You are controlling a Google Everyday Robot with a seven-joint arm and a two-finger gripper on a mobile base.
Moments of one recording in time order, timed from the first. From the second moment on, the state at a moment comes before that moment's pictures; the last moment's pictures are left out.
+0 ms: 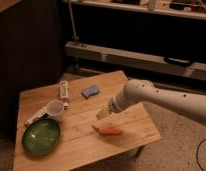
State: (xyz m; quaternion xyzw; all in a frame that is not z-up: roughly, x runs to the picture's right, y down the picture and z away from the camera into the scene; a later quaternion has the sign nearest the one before) arm 0.013 0.124 0.750 -0.34 -0.10 0.47 0.81
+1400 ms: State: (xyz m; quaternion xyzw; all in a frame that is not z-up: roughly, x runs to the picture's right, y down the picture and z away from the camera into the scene) arm -0.012 0.241 0.791 -0.33 -0.03 0.40 0.85
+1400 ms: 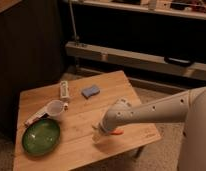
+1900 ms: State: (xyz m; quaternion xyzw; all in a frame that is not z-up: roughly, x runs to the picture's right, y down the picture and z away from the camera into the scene) arm -0.012 0.255 0.797 -0.34 -0.03 0.40 0.85
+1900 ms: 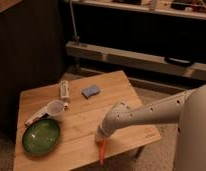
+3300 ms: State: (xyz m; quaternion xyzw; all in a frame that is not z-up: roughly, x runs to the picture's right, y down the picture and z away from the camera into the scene) arm -0.174 0.073 0.720 -0.42 -0.21 0.40 0.78
